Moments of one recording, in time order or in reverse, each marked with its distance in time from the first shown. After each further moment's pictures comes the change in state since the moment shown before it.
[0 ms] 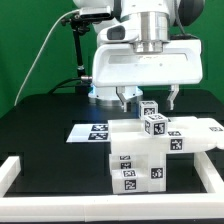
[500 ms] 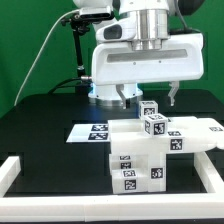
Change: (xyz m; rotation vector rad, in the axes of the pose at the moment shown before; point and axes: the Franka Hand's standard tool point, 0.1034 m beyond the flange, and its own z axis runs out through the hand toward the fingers) arm 0.002 -0.002 -0.008 0.045 -0.163 0.144
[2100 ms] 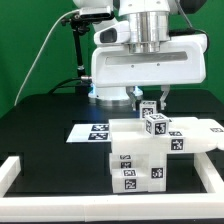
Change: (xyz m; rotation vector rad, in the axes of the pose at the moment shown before) arm 0.002 0.000 0.006 0.012 0.020 0.322
